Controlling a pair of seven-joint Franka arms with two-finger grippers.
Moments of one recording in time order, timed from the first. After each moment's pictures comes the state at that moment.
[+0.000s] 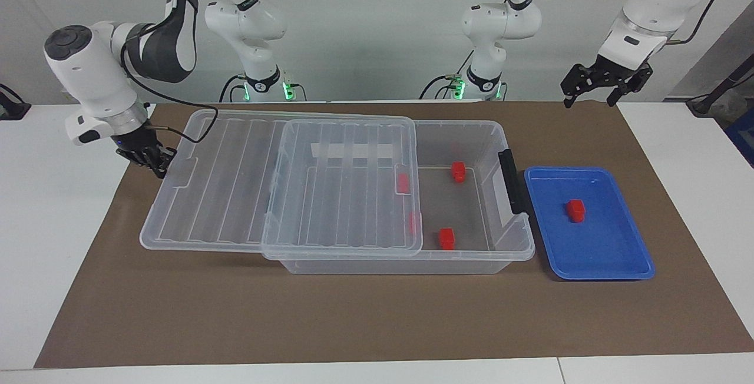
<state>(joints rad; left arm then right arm) -0.08 -0.07 0.02 -1.60 0.04 1.48 0.02 -0.11 0.00 -0.03 -1.97 0.04 2.02 0.01</state>
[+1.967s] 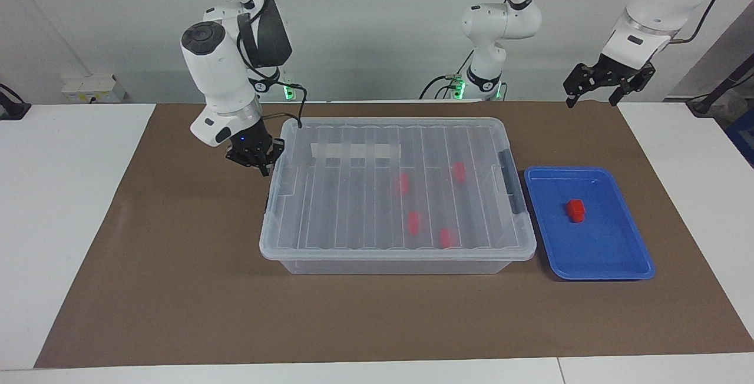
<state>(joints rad) -0.07 -0.07 0.03 -1.60 0.04 1.48 0.02 0.16 -0.02 -0.04 -1.97 0.05 2.05 0.09</state>
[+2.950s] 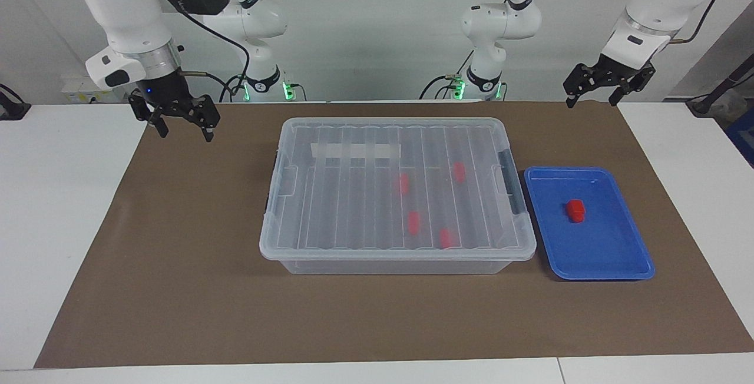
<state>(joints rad) -0.07 -0.07 0.03 -1.60 0.04 1.48 0.02 0.05 -0.05 -0.04 -1.68 -0.05 1.70 0.17</state>
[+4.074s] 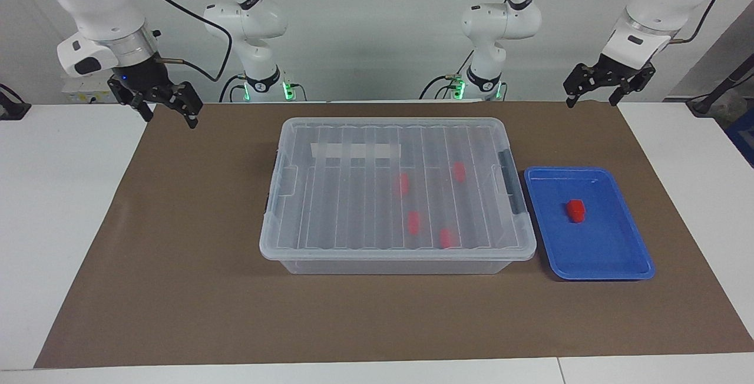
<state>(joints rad) -0.07 -0.07 0.03 -1.60 0.04 1.48 0.02 0.03 -0.01 -0.03 -1.58 -0.04 1.57 0.17</state>
